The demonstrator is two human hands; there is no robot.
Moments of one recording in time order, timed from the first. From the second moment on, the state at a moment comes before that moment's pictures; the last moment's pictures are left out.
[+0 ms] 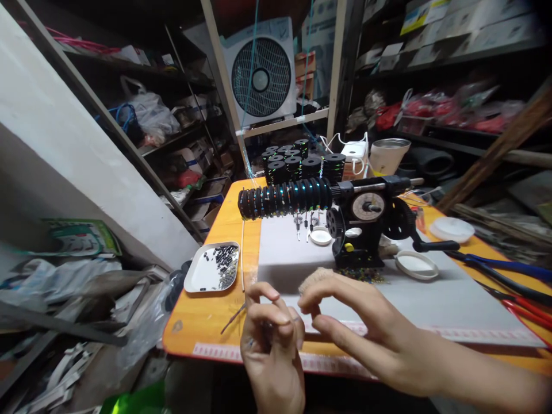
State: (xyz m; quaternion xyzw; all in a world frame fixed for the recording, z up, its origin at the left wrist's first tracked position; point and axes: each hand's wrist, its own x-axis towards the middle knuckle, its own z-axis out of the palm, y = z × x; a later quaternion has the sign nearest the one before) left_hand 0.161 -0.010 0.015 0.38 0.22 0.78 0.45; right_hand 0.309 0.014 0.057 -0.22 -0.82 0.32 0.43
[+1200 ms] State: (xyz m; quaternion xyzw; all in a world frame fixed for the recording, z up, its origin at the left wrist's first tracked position) left_hand 0.127 -0.009 0.032 0.75 0.36 0.55 0.04; right_hand 0.307 0.016 0.059 -0.26 -0.87 -0.03 0.41
